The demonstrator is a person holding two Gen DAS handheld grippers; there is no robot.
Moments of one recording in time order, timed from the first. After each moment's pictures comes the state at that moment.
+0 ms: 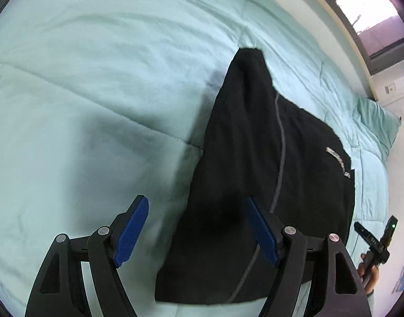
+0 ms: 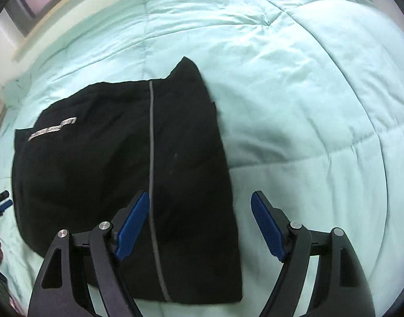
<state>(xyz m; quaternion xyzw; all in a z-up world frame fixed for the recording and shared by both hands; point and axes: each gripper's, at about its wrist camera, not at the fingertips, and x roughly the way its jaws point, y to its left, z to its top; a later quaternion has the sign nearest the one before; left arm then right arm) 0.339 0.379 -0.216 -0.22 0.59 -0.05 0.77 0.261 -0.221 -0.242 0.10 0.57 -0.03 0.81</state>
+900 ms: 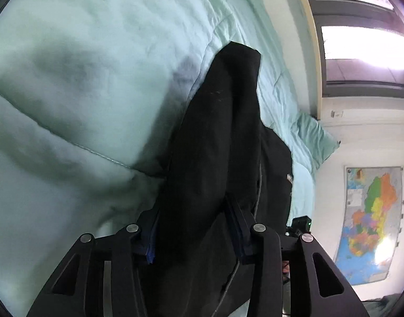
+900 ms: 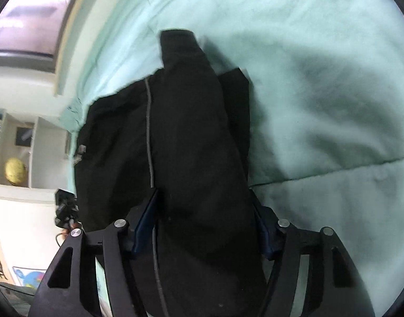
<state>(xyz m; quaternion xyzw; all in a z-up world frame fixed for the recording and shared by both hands) 0.377 0.397 -0.284 -0.40 0.56 -0.22 0.69 0.300 -0.279 -0.320 0.36 0.58 0.15 0.72</state>
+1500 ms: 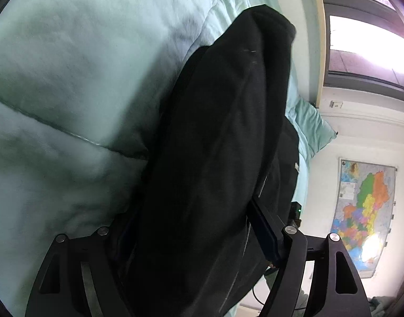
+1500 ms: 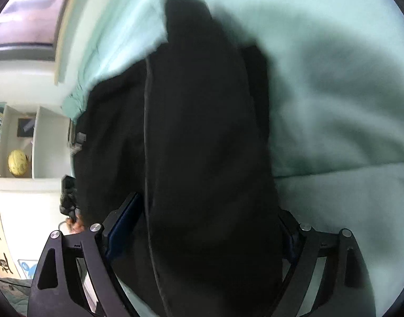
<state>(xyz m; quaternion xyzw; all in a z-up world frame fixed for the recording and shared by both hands) 0.388 0.359 -0.313 -0.42 0.60 -0.24 0.64 0.309 -0.252 -0.353 0.35 0.61 0.19 0.68</state>
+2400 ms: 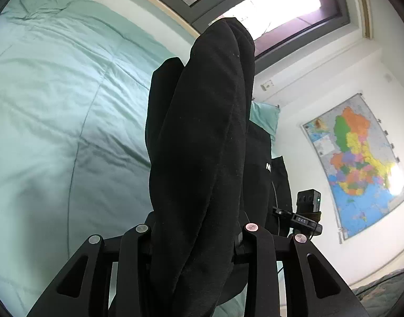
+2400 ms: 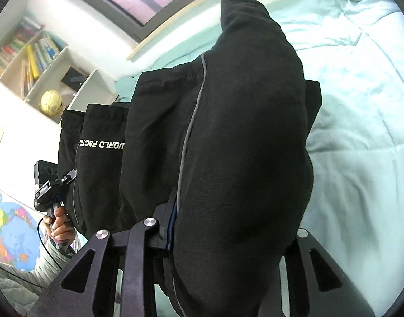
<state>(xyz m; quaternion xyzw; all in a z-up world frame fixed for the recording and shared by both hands) 0.163 0.320 -0.065 -0.31 0.43 -0.30 0.80 0.241 -0.187 -0.211 0.22 0.49 0.24 0.81</state>
